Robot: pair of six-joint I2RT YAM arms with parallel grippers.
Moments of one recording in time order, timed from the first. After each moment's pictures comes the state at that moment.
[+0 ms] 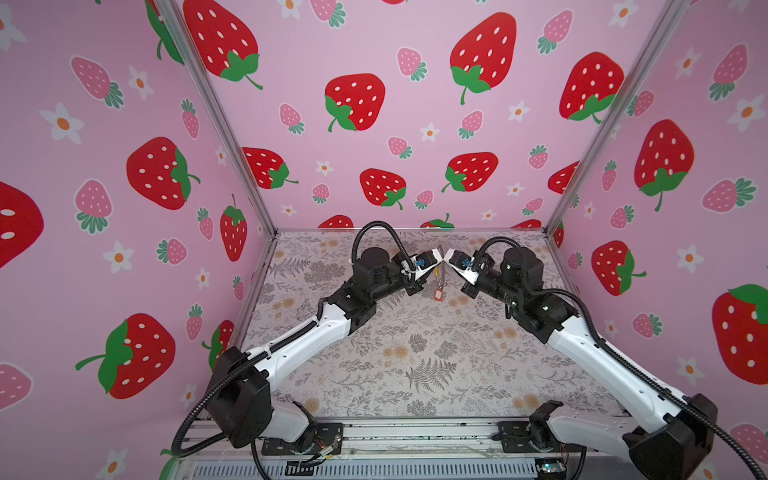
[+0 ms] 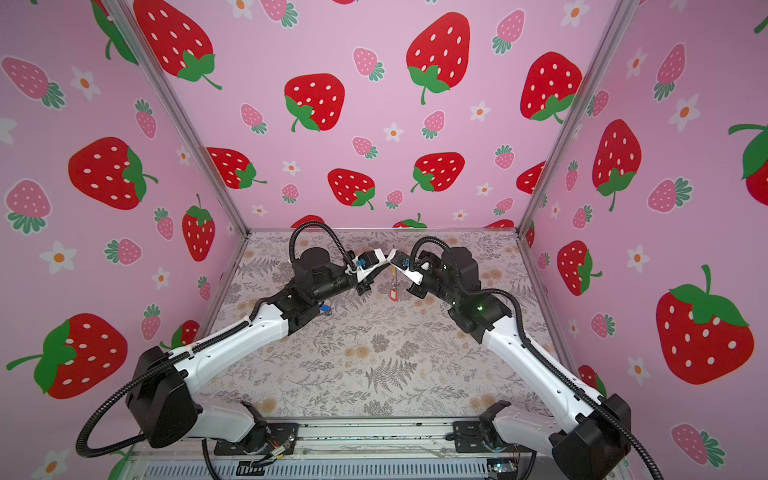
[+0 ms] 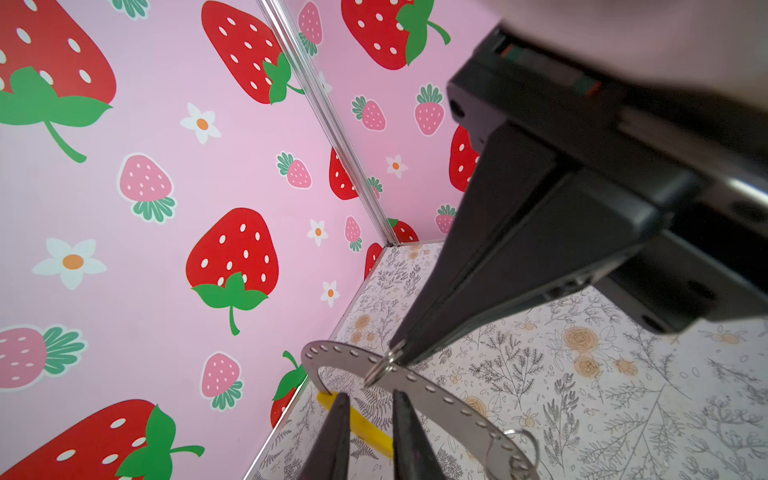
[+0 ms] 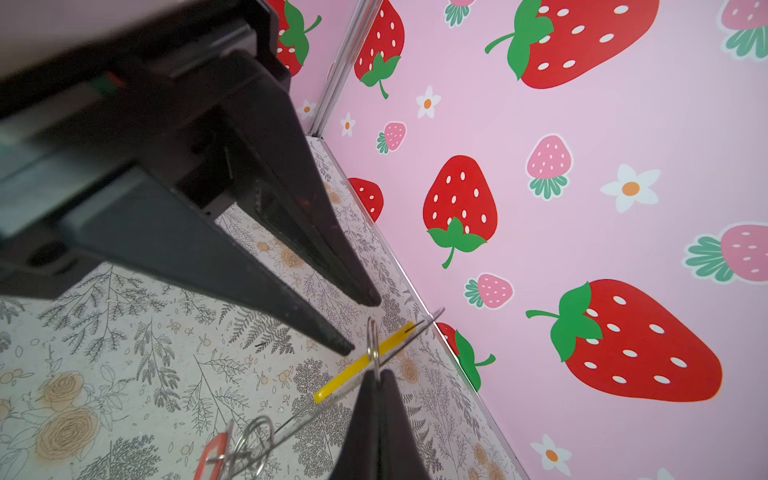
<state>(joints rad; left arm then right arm) -0.67 1.43 1.10 0.25 0.33 0.52 0.67 1.16 1.05 -0.11 -0.23 -0.64</state>
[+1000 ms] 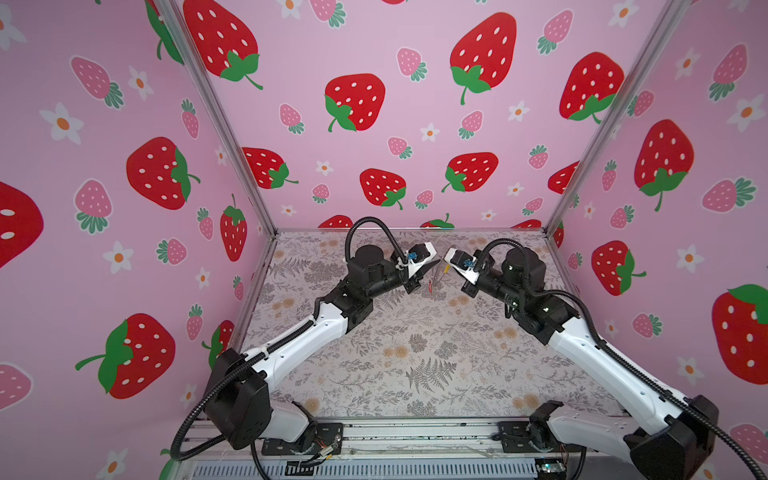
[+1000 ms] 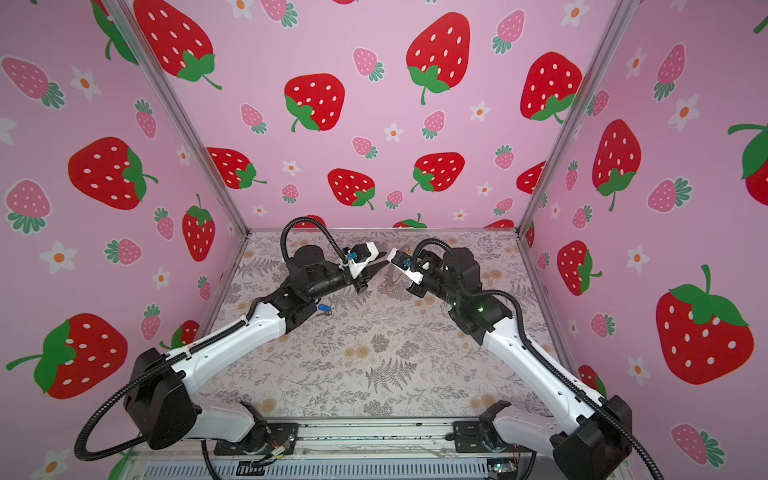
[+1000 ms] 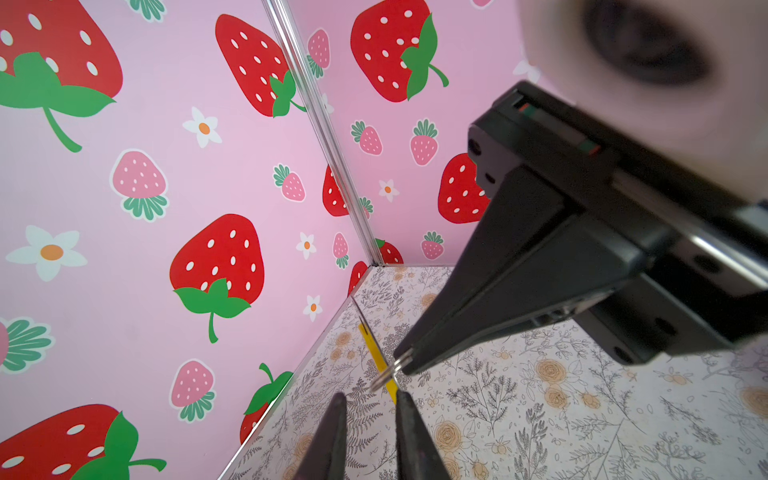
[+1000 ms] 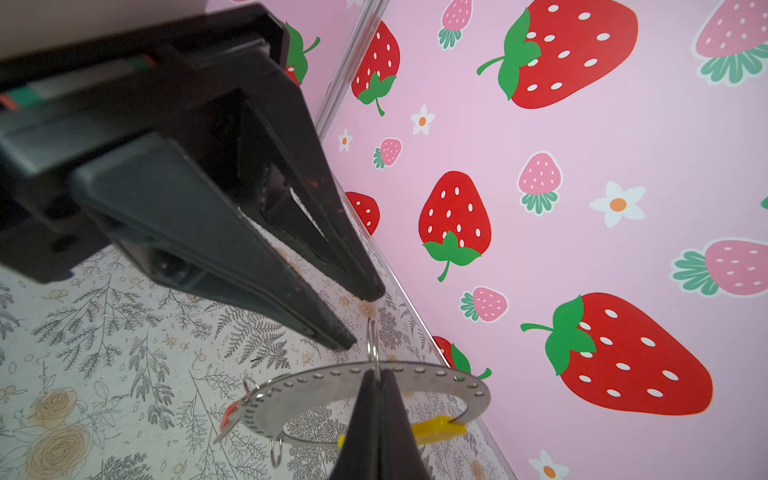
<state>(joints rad) -0.65 1.42 1.10 0.28 0.40 0.41 0.67 1.15 1.05 -0.08 -0.25 -0.64</state>
